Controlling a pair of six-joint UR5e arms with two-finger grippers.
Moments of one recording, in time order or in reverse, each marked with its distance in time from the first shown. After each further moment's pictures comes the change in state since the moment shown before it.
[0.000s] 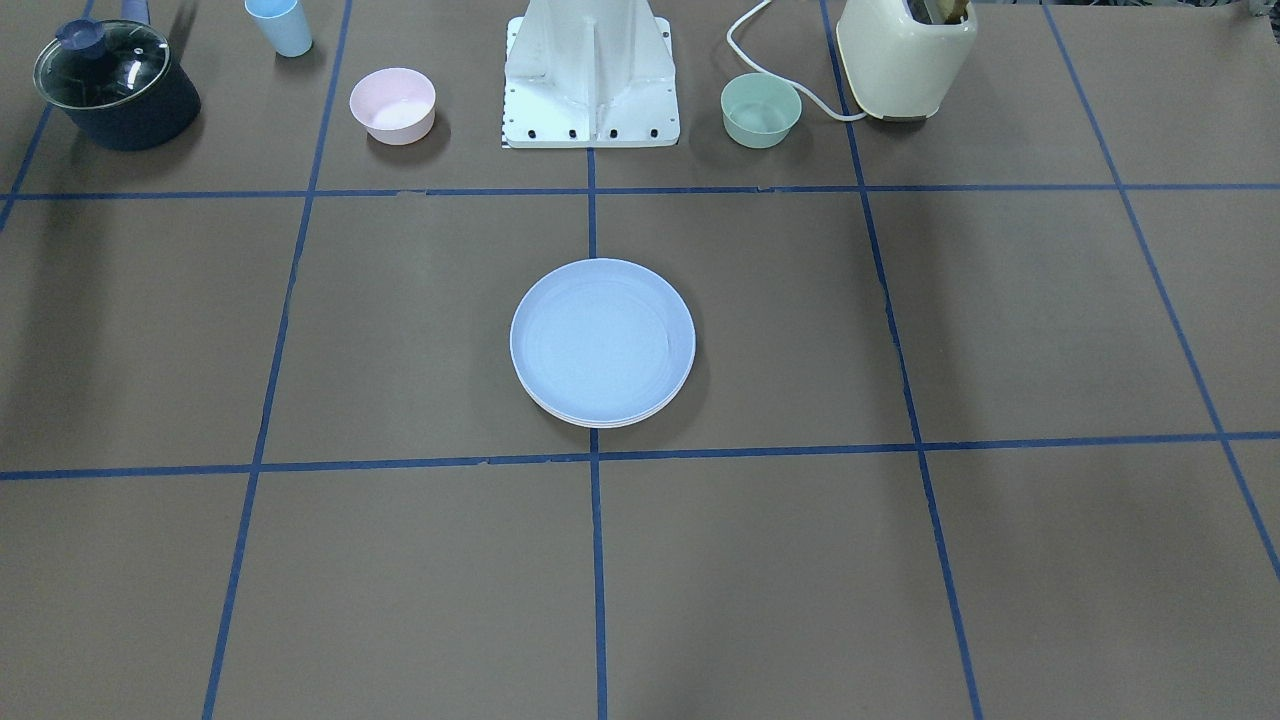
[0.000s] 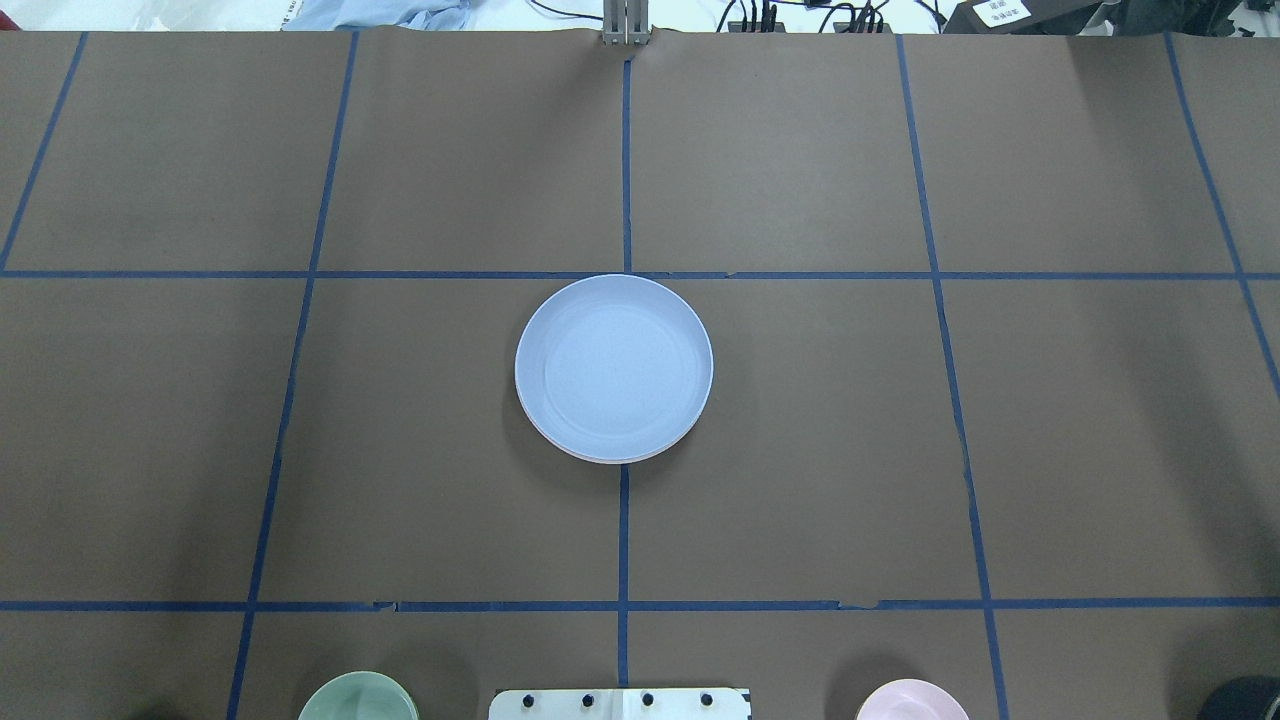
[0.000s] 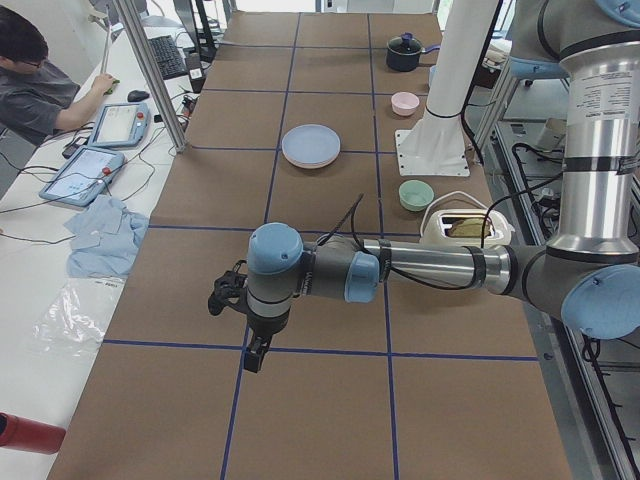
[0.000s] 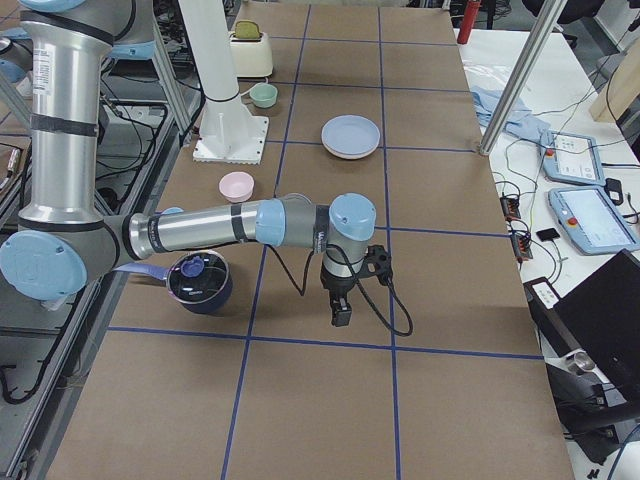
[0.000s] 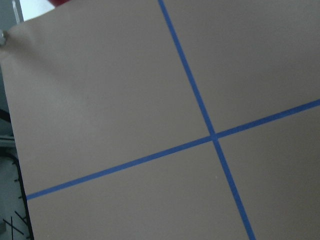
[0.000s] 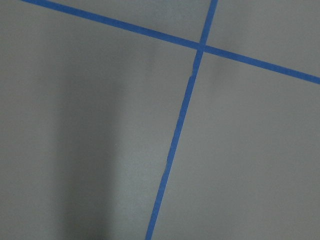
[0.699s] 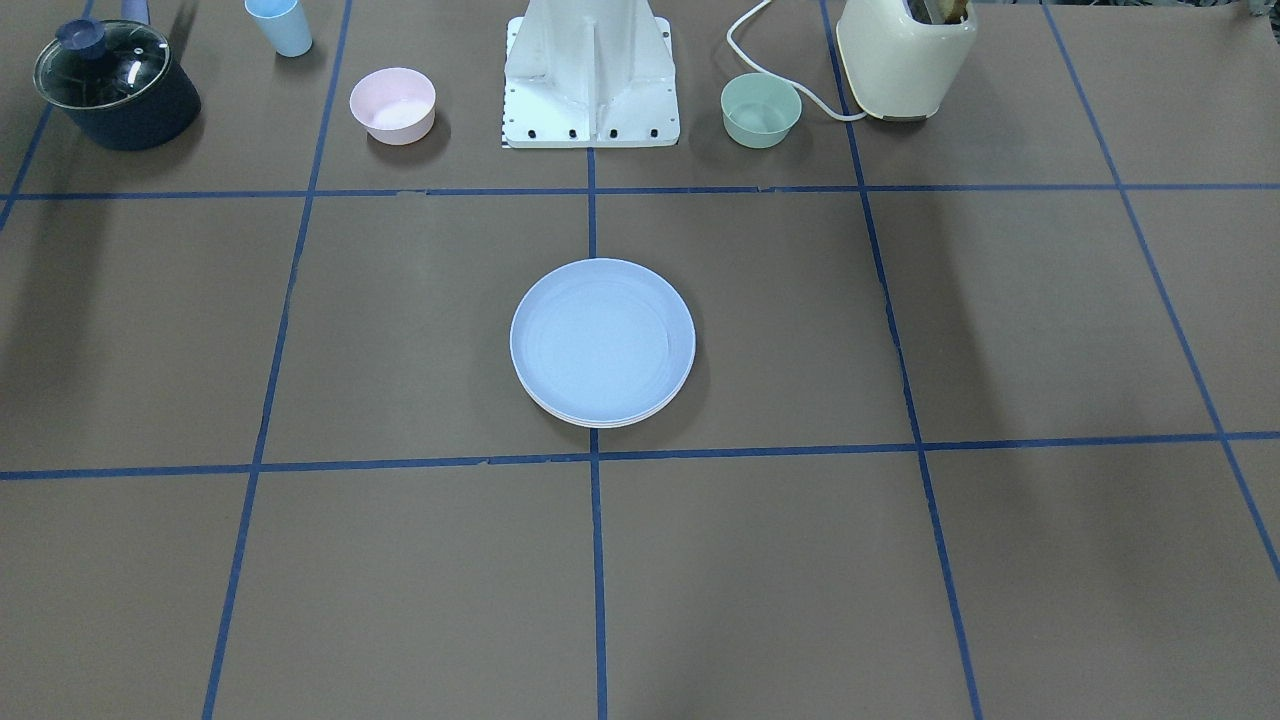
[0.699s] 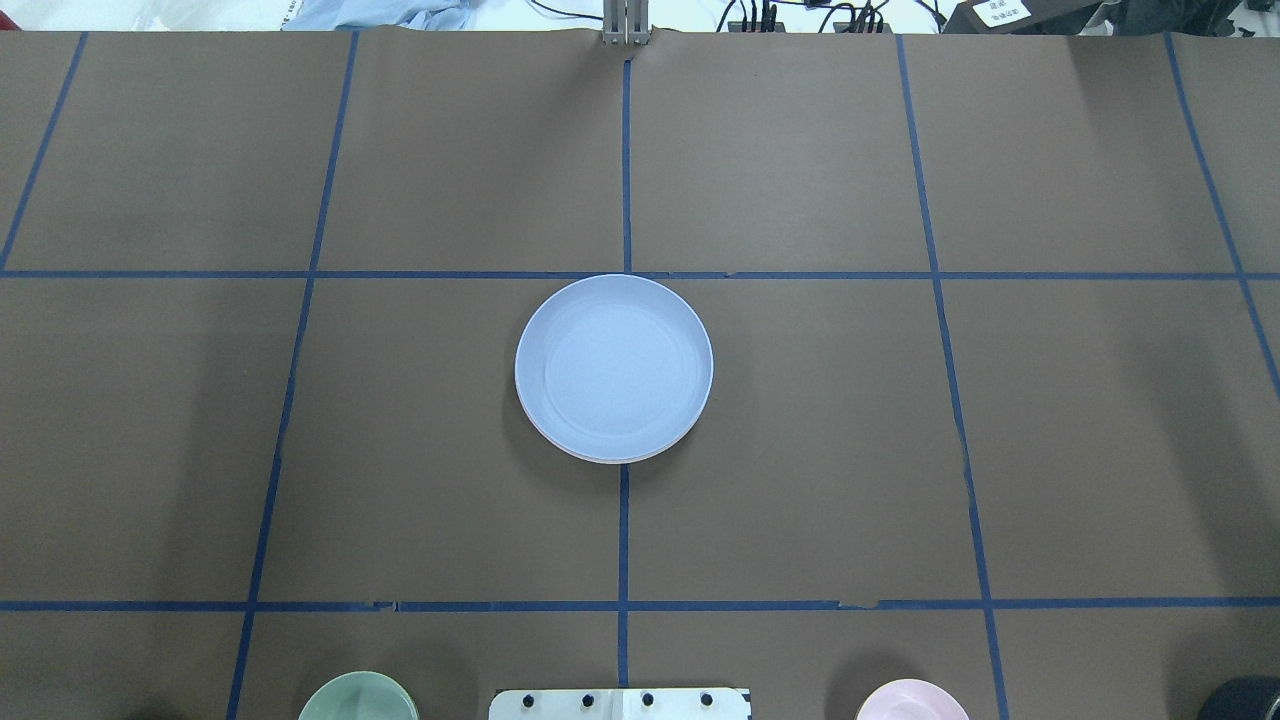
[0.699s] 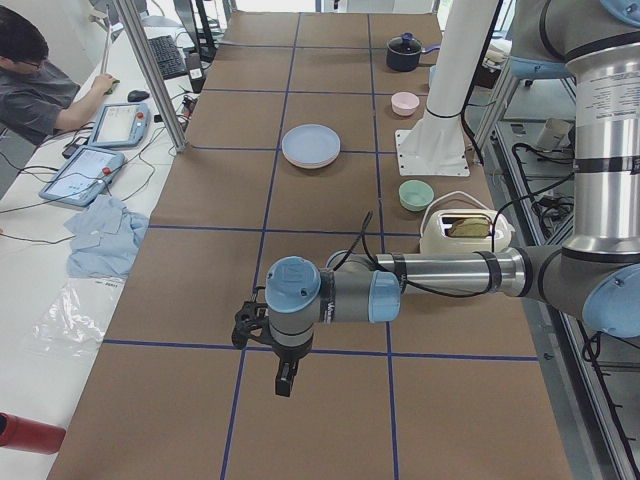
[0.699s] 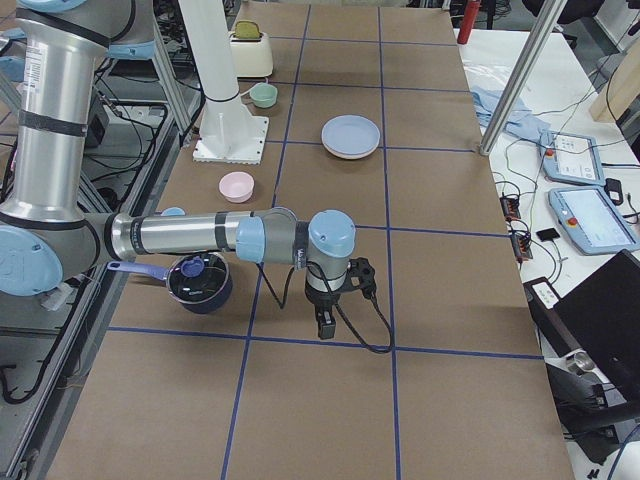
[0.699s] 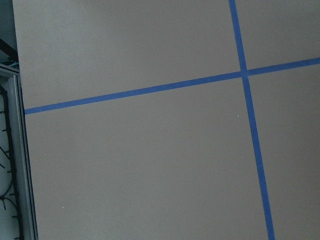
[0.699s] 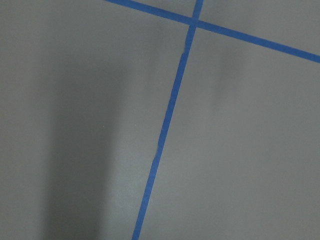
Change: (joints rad) left arm -0.015 0.062 0.021 0.019 -0.070 0.009; right arm 0.005 -0.074 -0.004 0.098 0.001 0.004
